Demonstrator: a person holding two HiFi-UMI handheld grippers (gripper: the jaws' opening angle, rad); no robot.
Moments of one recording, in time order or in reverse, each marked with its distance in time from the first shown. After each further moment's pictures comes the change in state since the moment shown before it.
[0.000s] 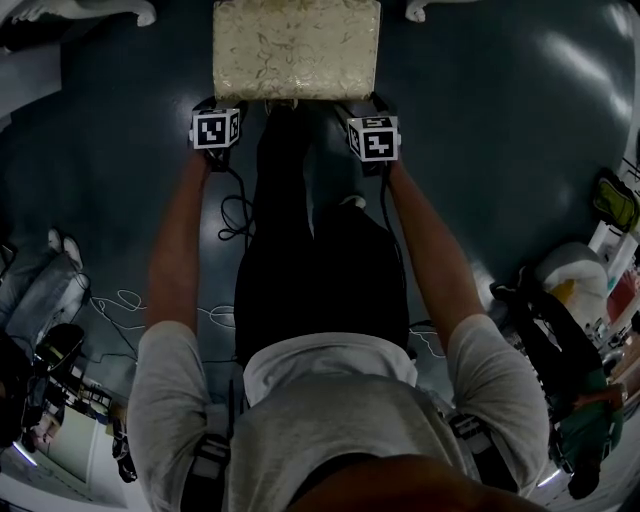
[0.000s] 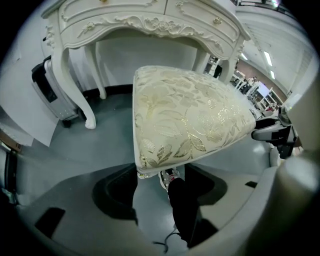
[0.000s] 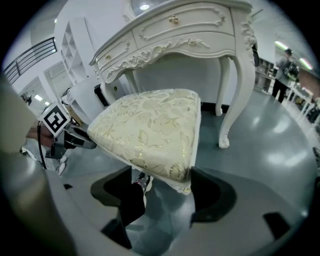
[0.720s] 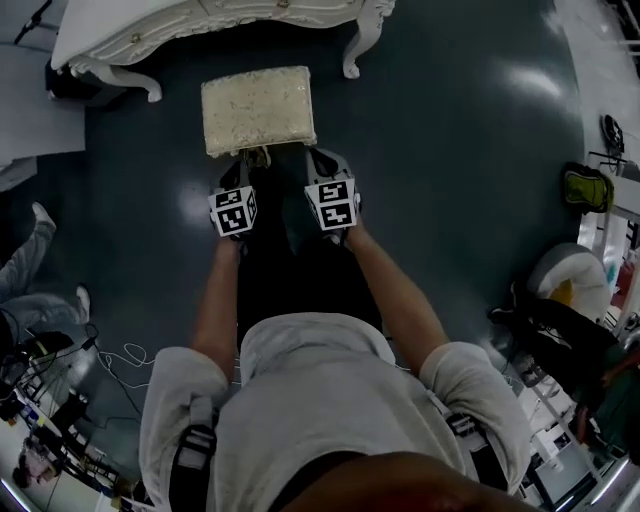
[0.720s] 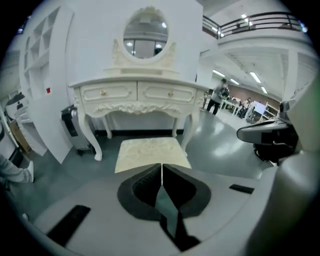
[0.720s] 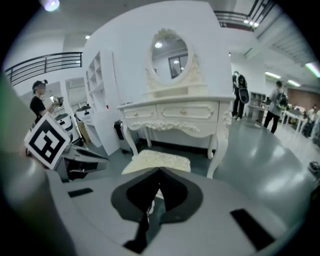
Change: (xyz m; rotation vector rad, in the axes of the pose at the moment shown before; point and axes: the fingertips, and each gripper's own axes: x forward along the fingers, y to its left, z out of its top) left arm -0.230 -0.179 0.050 -0.033 -0.439 0.088; right arm -0.260 0.049 0.073 -0.109 -0.392 -0.032
